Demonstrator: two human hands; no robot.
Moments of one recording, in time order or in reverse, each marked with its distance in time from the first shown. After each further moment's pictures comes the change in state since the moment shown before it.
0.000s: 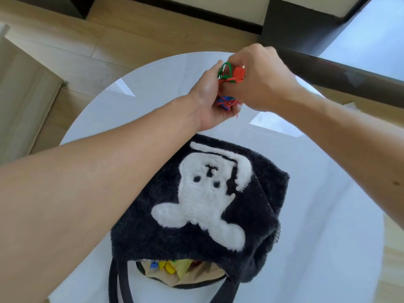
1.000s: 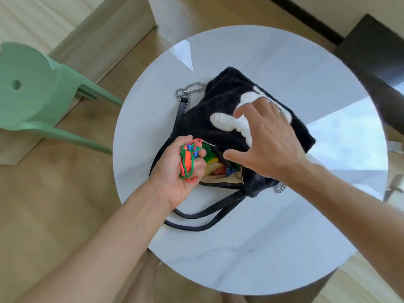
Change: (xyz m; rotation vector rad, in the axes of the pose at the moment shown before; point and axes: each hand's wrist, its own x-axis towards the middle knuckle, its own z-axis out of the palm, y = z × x) left_hand -0.278 -0.200 -0.073 -0.704 0.332 0.092; right_hand -0.219 -0.070 0.037 -0.191 -0.250 -0.439
